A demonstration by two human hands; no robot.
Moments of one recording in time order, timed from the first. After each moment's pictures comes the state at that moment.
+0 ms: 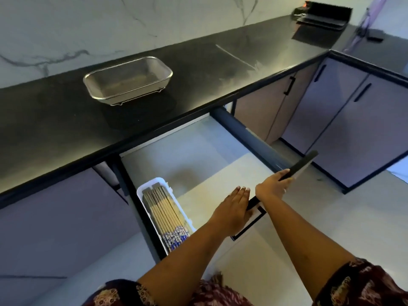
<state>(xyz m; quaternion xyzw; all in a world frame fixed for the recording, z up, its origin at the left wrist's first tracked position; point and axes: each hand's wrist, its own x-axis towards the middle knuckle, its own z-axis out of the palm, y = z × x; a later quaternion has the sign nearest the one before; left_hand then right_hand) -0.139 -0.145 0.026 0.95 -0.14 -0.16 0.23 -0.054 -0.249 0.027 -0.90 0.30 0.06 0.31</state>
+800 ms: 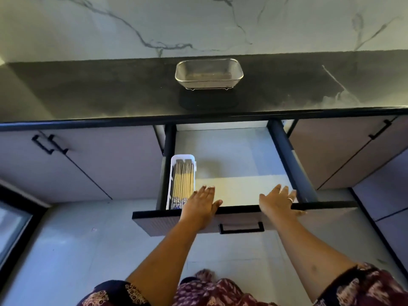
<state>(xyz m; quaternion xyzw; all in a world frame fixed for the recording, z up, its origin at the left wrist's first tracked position) -0.193 -0.145 0.036 0.95 0.25 -0.12 0.17 -0.033 -0.280 0.047 -0.96 -0.07 0.25 0.08</state>
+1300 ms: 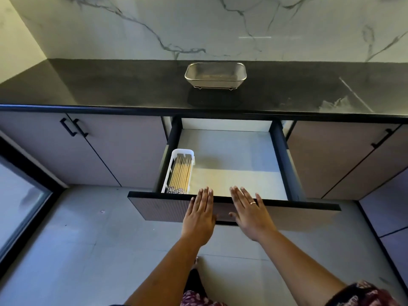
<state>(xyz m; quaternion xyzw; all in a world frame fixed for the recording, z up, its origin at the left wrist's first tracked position) -0.228 -0.261 0.018 0.94 0.33 -0.04 0.10 -0.077 -0.361 0.029 -0.82 -0.56 0.11 -0.03</state>
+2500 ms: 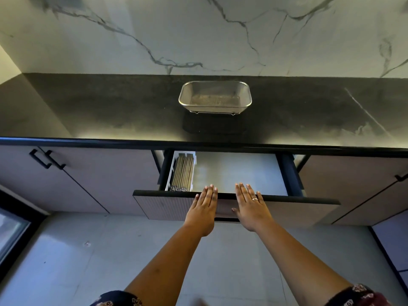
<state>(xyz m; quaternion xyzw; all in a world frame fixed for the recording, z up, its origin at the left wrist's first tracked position) -0.097 -0.094 0.031 0.95 0.28 -0.11 0.10 0.047 -0.193 0.039 -0.85 -0.51 0.15 -0.04</state>
